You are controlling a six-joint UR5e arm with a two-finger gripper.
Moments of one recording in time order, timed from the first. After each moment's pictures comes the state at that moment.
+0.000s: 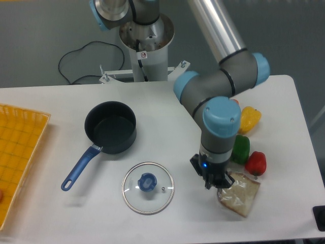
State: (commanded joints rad) arm 2.52 -2.06 -1.38 -1.10 1.49 1.19
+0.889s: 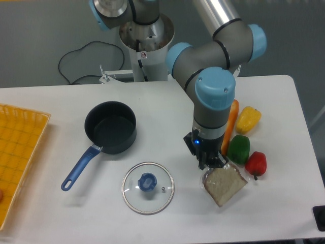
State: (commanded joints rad) arm 2.54 -1.96 -1.41 -1.22 1.50 1.31
